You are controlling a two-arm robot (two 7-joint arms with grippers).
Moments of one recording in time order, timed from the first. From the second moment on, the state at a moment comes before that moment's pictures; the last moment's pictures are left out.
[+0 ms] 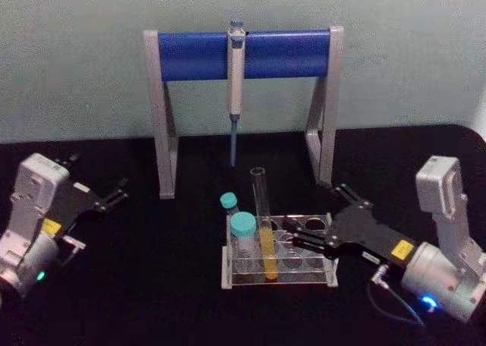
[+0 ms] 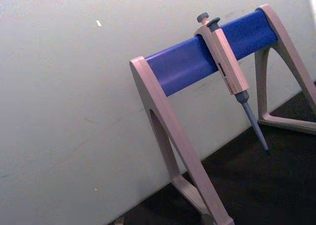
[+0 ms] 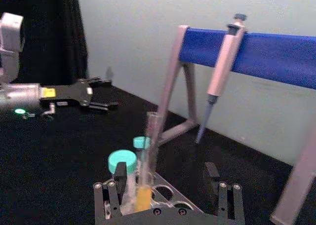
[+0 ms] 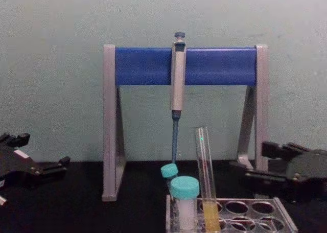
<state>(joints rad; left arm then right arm) -0.20 0.60 0.45 -1.41 -0.25 -0.12 0.03 0.09 0.58 -0.43 -1.65 0.49 -0.05 0.42</state>
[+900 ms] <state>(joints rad) -0.20 0.60 0.45 -1.41 -0.25 -0.12 0.03 0.28 0.45 -0.50 -1.46 0.49 0.04 0.55</state>
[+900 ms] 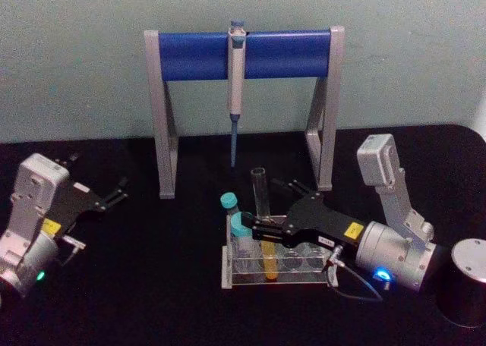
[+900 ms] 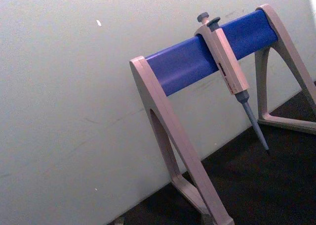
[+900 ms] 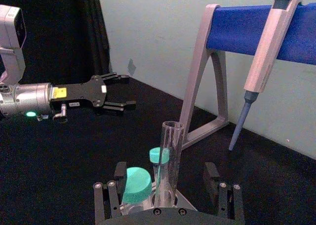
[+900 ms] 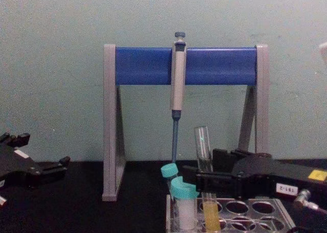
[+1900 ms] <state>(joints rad) -0.20 0.60 0.45 -1.41 -0.25 -0.12 0.03 0.31 0.42 -0.51 -1.41 0.51 0.03 0.57</state>
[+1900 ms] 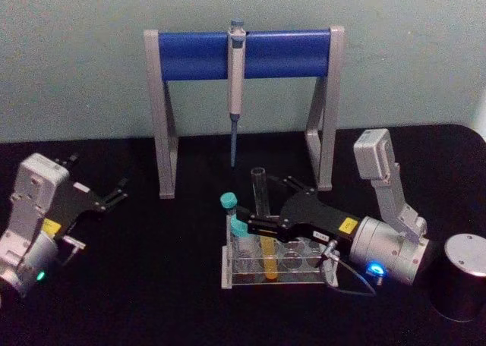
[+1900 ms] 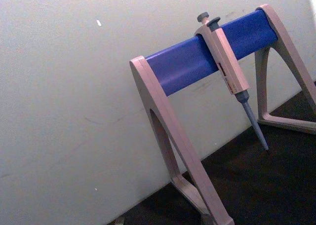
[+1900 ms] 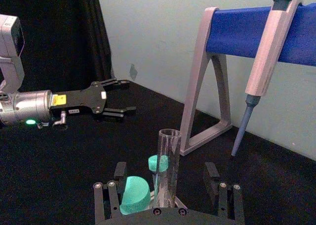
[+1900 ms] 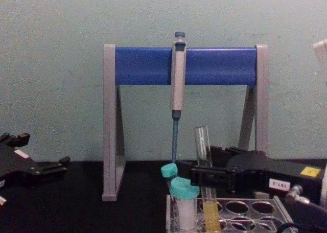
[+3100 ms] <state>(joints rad) -0.20 0.60 0.45 -1.41 -0.25 -0.12 0.03 0.31 0.42 -0.51 -1.41 0.51 0.03 0.57</state>
